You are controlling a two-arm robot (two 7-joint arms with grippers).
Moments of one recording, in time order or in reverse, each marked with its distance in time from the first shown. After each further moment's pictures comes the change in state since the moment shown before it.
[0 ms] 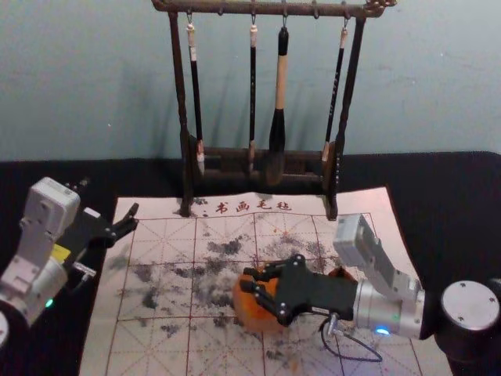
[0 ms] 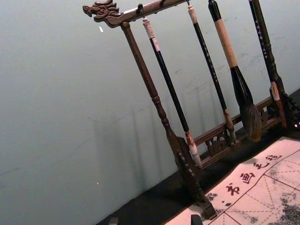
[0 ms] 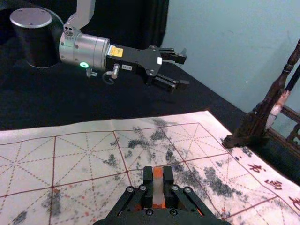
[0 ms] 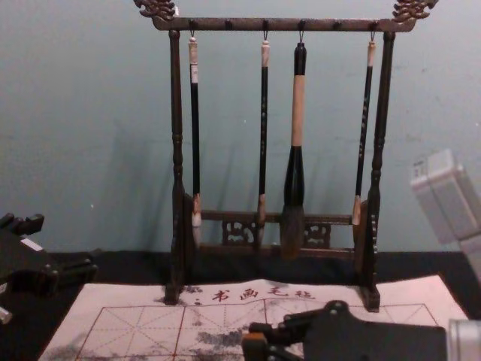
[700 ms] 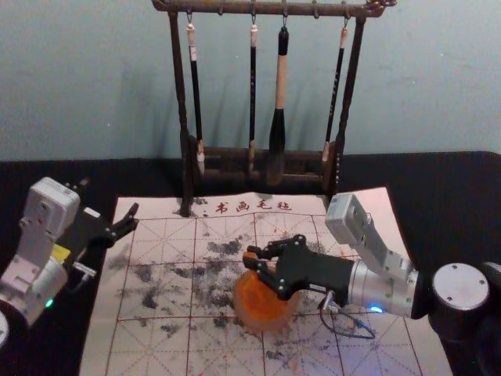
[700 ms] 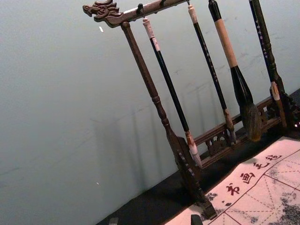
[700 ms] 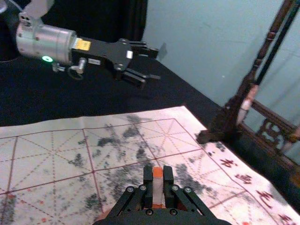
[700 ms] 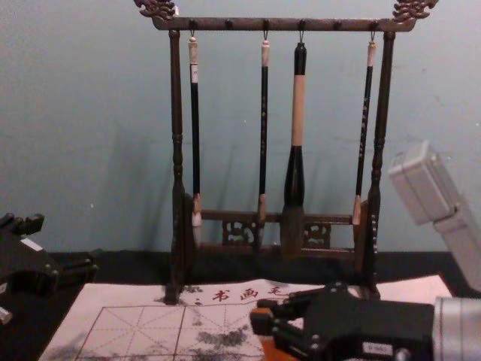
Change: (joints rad) left arm 0.000 0.000 0.000 0.000 0.000 0.000 0.000; right arm 0.069 -0.046 0.006 0.104 -0.031 -0.005 -0.037
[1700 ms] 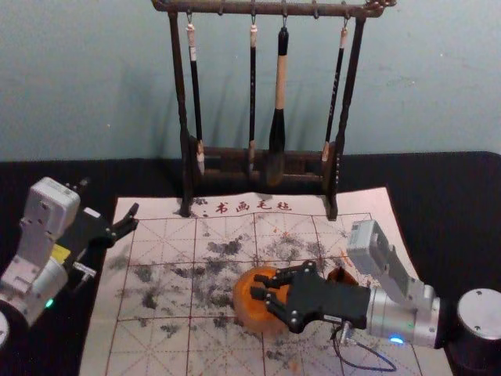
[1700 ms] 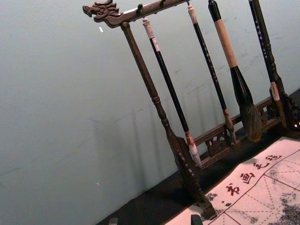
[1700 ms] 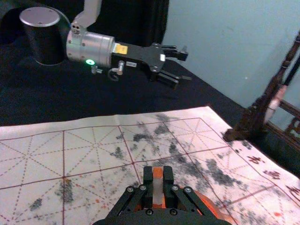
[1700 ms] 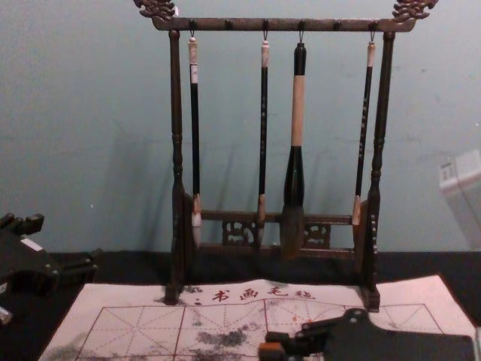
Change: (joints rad) left arm 0.000 0.000 0.000 0.000 0.000 0.000 0.000; right arm -0.120 0.097 0.015 -0.180 0.040 0.028 0.028
